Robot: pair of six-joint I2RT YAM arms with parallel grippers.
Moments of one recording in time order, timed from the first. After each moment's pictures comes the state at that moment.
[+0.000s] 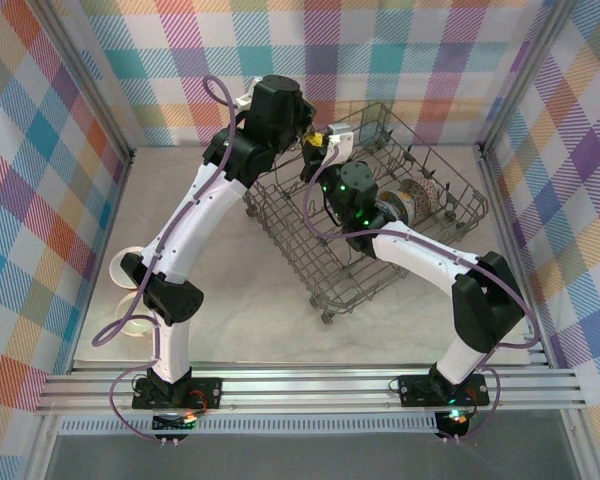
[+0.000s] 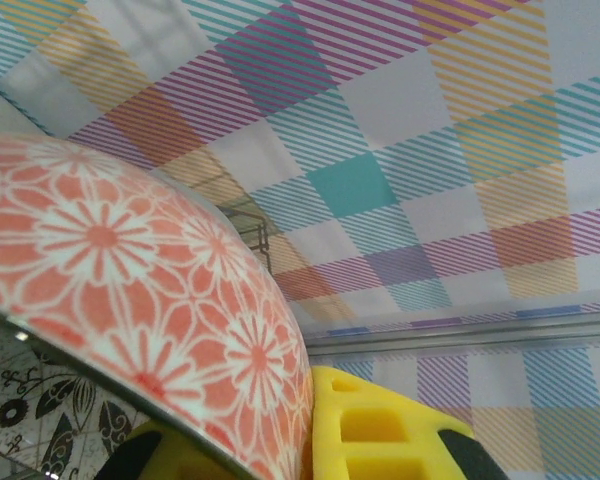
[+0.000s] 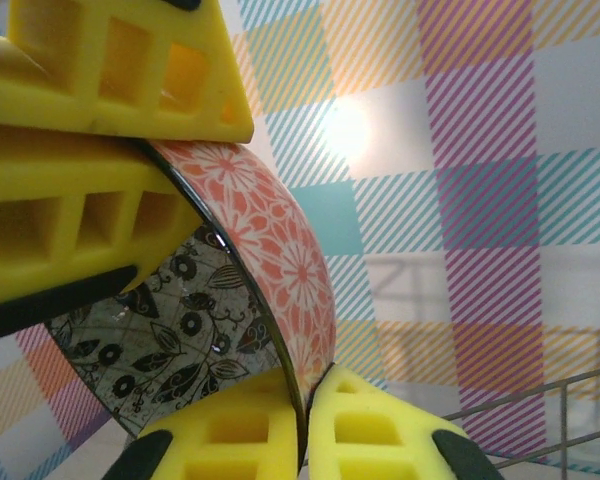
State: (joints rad) left arm -0.67 1.96 2.41 -0.79 -0.33 -1.26; right arm 0.71 1.66 1.24 0.61 0.31 0.15
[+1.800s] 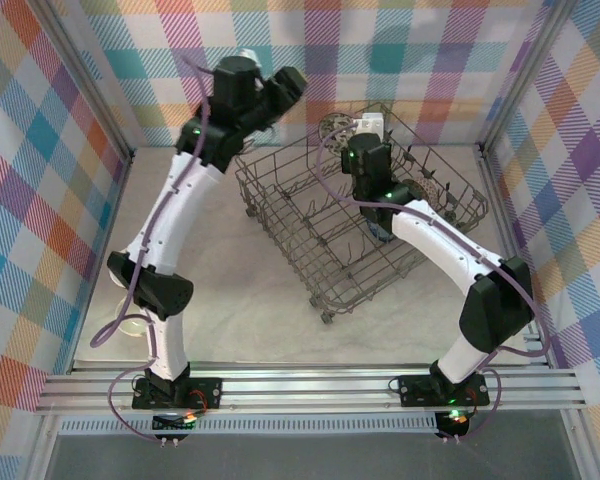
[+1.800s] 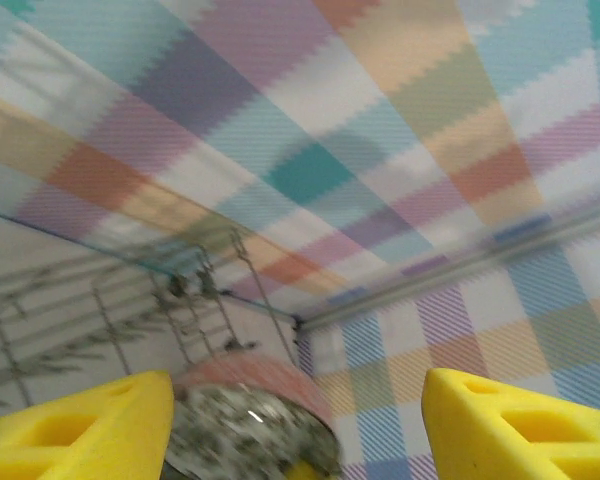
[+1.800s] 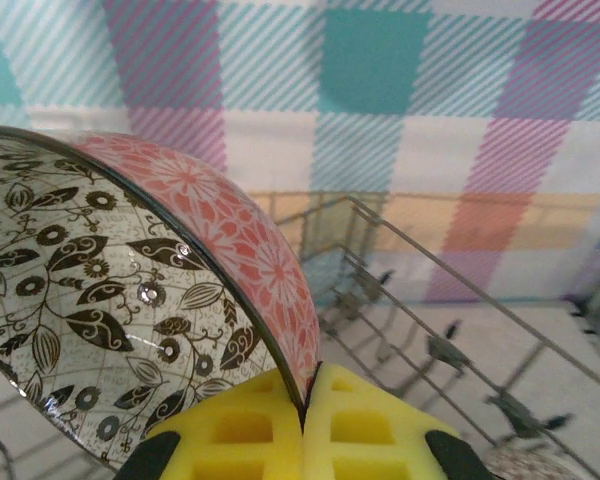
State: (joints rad) left arm -0.45 1.94 2.39 -0.69 0.04 -0.92; right arm 0.58 1.63 1.46 -0.13 0.65 0.09
